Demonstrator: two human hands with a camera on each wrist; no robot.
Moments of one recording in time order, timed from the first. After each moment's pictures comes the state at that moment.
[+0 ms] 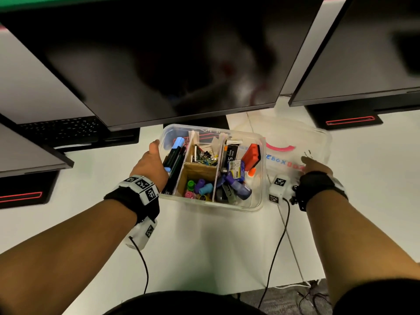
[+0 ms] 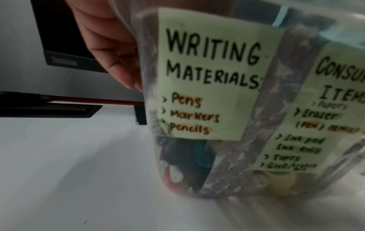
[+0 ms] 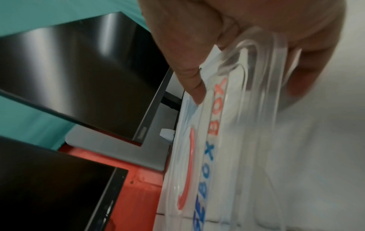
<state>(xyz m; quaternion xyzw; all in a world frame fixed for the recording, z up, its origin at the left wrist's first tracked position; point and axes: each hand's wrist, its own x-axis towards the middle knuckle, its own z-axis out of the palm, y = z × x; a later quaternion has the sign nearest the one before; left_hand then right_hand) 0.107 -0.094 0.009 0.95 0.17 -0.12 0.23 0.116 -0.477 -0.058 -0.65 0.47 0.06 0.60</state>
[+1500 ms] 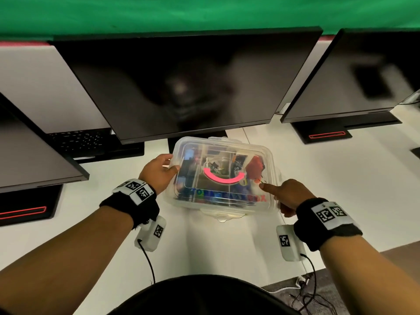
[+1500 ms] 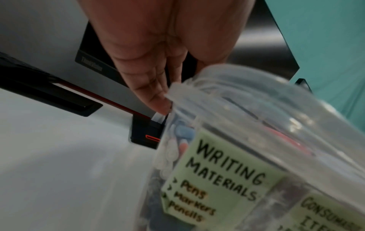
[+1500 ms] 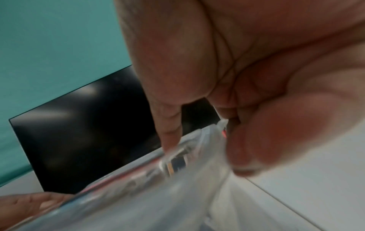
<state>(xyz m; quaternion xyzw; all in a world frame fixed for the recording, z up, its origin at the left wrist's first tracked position) 0.101 -0.053 0.036 0.90 0.07 -0.11 0.41 0.040 -0.355 0.060 -0.87 0.28 0.22 0.33</state>
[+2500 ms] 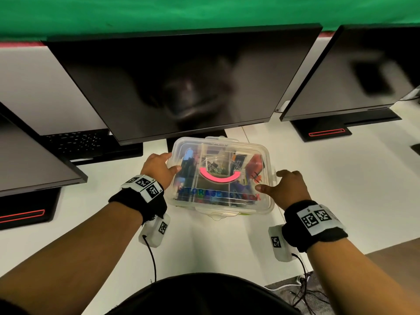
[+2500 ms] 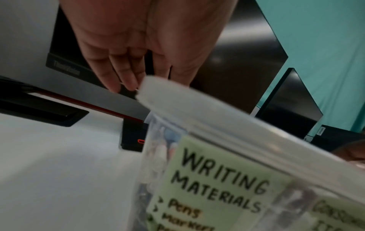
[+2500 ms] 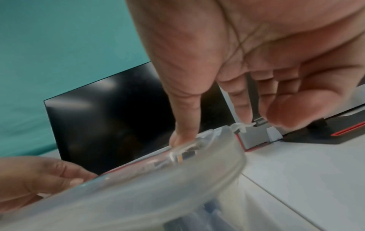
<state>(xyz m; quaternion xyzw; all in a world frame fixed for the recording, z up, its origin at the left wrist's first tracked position) 0.121 -0.055 0.025 0.96 0.06 -0.11 0.25 0.040 -0.341 0.055 -0.93 0.26 0.09 0.25</state>
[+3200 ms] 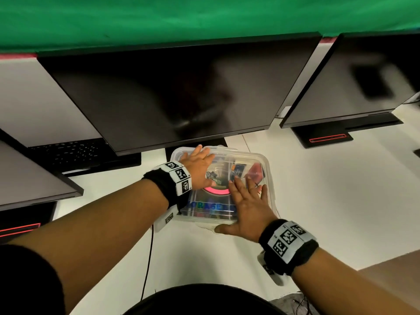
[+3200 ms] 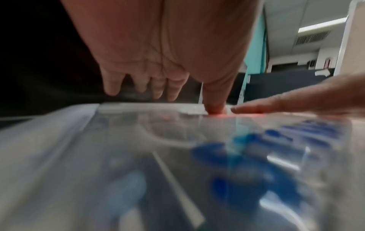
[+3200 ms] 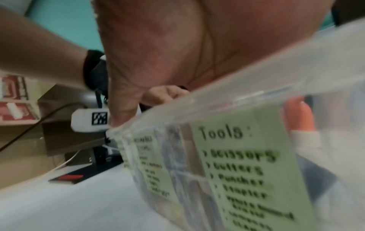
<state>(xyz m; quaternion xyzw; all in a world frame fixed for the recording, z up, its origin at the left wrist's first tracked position) 0.154 -0.126 0.053 0.95 -0.24 -0.21 0.01 0.035 -0.285 0.034 -0.98 -0.07 0.20 0.07</state>
